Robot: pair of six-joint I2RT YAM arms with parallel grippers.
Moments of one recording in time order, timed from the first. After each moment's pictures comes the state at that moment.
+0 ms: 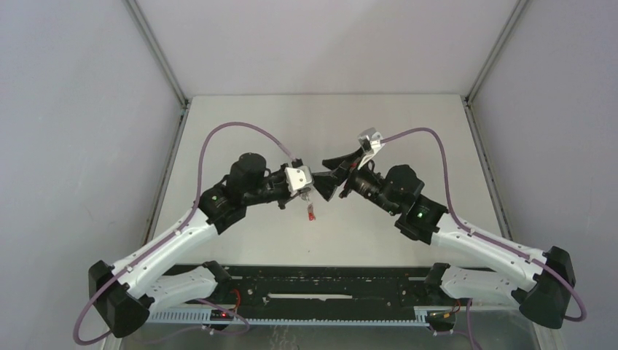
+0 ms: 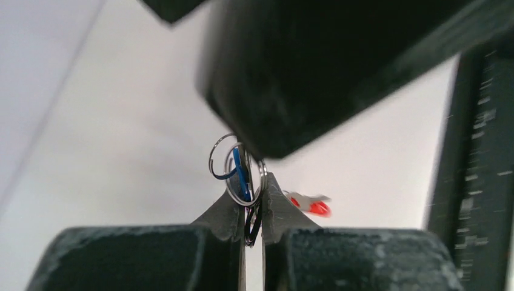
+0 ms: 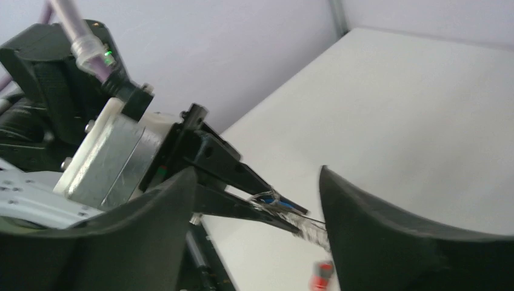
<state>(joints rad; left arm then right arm) -0.73 1.00 0.89 -0.29 0.41 0.40 0.94 1.05 0.83 0.32 -0.02 0.42</state>
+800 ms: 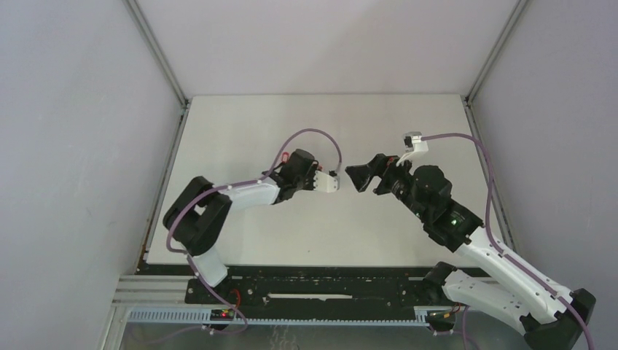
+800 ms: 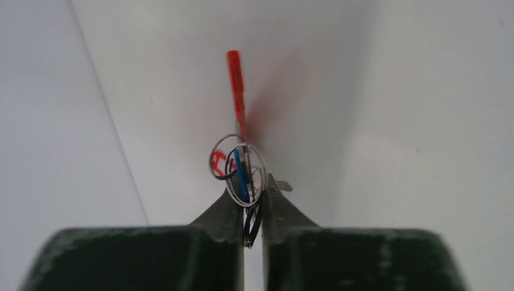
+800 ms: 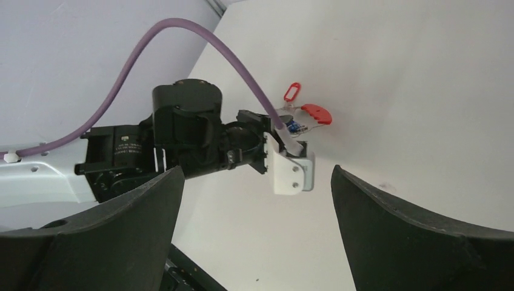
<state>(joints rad) -0.67 1.69 0.94 0.01 -0.13 1.07 0.72 0.82 0.79 -0.10 0.13 0.58</state>
